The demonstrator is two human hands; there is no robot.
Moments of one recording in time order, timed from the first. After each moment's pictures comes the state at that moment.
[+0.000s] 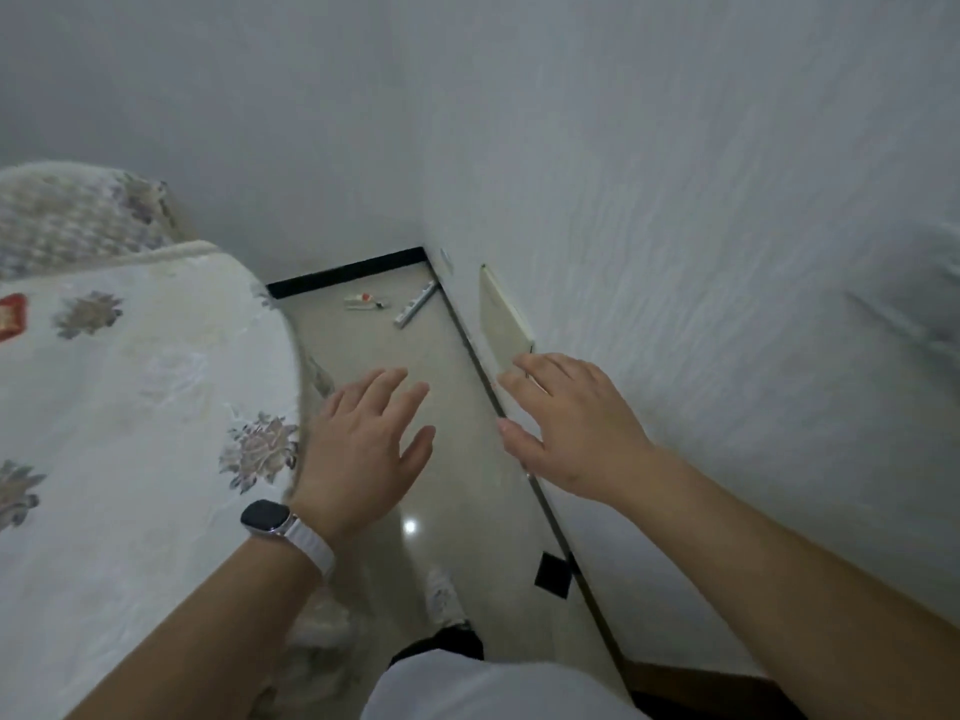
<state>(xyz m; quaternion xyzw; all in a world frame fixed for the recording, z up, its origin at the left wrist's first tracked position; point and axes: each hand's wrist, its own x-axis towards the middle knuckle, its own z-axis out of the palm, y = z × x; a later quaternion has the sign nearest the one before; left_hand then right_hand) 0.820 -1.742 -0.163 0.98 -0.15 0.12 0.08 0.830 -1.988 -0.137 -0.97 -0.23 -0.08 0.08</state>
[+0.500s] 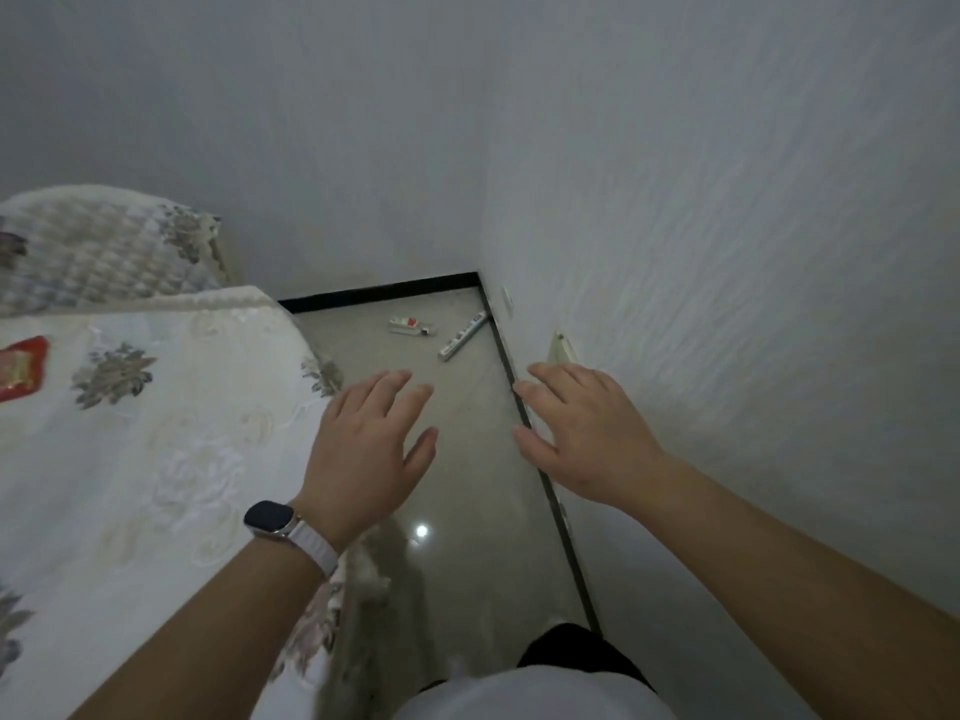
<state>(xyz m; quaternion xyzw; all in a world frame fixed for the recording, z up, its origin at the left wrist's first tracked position) 1.053 -1.626 -0.166 0.99 -0.08 0.12 0.09 1.101 -1.875 -0.143 -0.95 -0.29 -0.06 0.06</state>
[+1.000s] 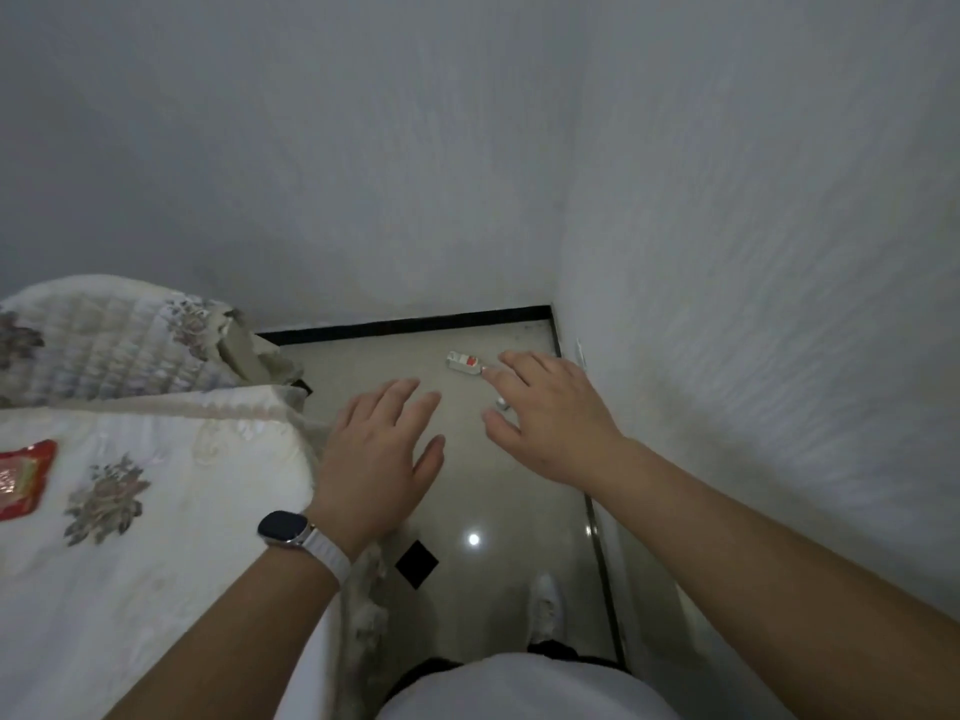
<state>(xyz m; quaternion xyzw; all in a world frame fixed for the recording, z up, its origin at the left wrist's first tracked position) 1.322 -1.583 -0.170 1.00 0.01 0.08 0.04 1.428 -1.777 -0.179 -0.92 -0.36 -0.04 0.15</state>
